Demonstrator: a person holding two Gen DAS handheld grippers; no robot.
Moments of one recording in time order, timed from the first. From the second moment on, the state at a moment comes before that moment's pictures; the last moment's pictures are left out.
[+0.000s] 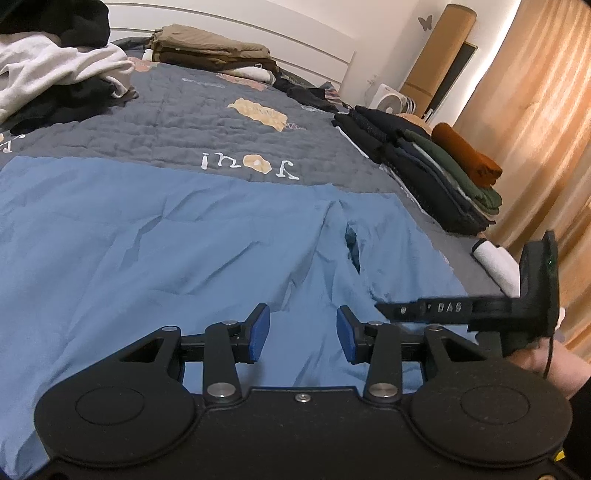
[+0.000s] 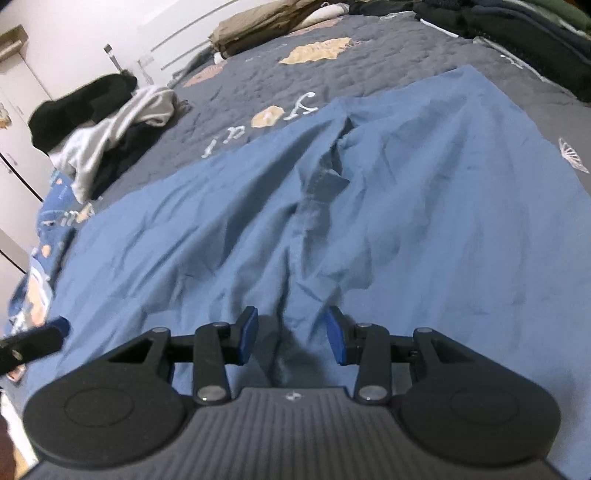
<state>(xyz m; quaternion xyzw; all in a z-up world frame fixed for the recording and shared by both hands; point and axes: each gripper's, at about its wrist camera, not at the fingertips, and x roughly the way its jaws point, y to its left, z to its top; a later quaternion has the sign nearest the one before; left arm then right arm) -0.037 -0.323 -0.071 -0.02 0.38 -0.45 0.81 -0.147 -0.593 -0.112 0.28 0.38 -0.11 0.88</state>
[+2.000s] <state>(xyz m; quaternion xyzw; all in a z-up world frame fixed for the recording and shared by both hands) -0.045 -0.327 -0.076 0.00 0.38 -0.45 0.81 -0.139 -0.589 -0.115 0.23 0.36 -0.10 0.90</state>
